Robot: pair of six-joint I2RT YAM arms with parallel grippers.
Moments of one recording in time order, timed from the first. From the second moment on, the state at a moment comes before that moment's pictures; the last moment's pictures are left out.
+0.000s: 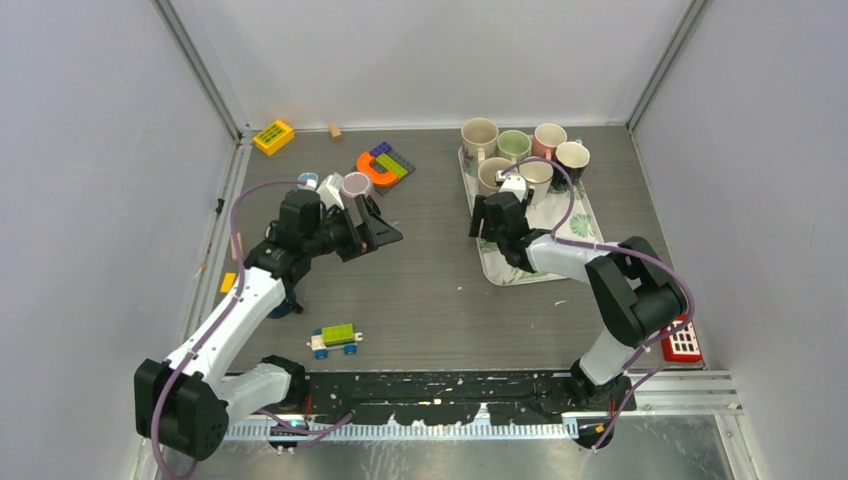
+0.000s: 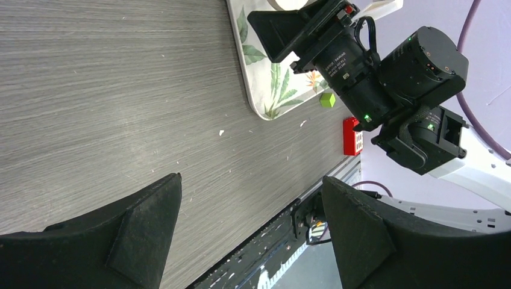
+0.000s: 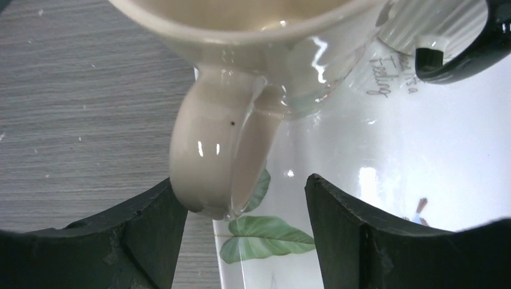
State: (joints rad) left arm -0.34 1.07 0.83 -0.28 0.47 -0.76; right arm 0.51 1.66 0.83 0.23 0.37 0.42
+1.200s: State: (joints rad) left arm -0.33 1.16 0.85 -0.31 0.36 -0.78; right arm 0.37 1.71 0.95 0.11 0.27 0.46
